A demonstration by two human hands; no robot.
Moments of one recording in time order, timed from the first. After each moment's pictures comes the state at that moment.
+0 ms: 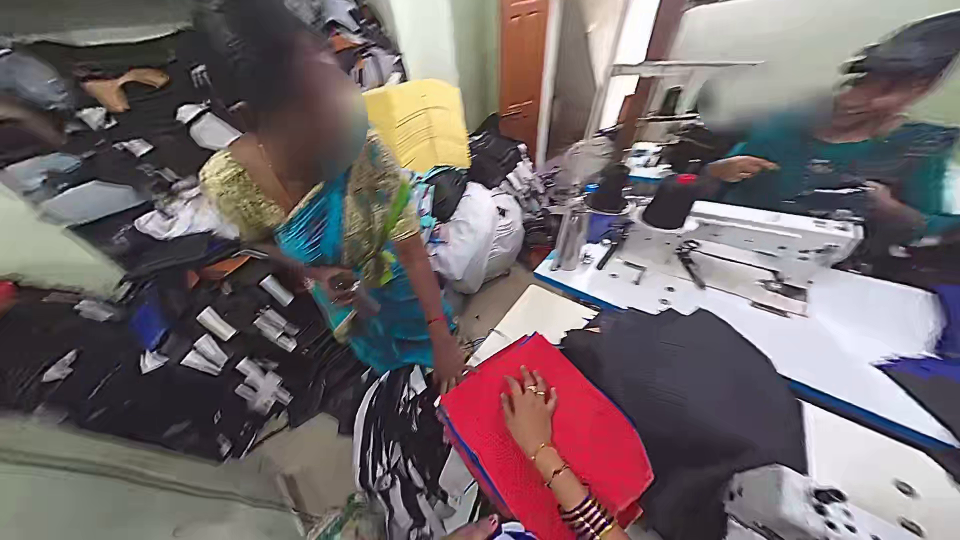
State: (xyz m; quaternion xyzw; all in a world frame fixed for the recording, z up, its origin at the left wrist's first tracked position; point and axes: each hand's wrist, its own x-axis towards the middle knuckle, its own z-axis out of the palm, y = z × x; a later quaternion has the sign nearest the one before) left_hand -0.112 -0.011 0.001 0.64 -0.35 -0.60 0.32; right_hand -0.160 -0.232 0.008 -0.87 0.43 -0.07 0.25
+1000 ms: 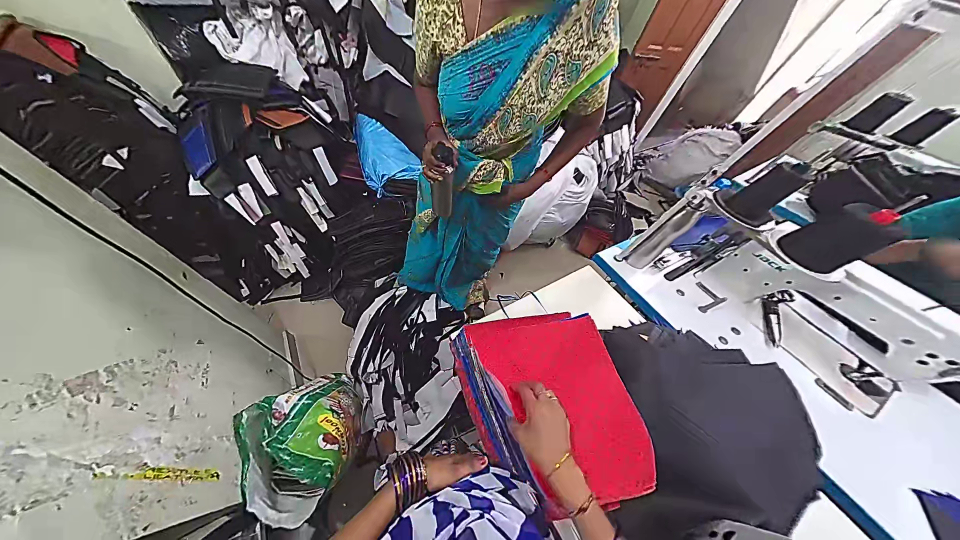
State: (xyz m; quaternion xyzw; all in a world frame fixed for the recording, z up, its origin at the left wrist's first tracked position) left_hand -0.096 -0.001 -0.047 0.60 -0.37 -0.65 0.29; right_hand -0.190 -0.191 0.014 -0.93 0.29 0.06 0.24
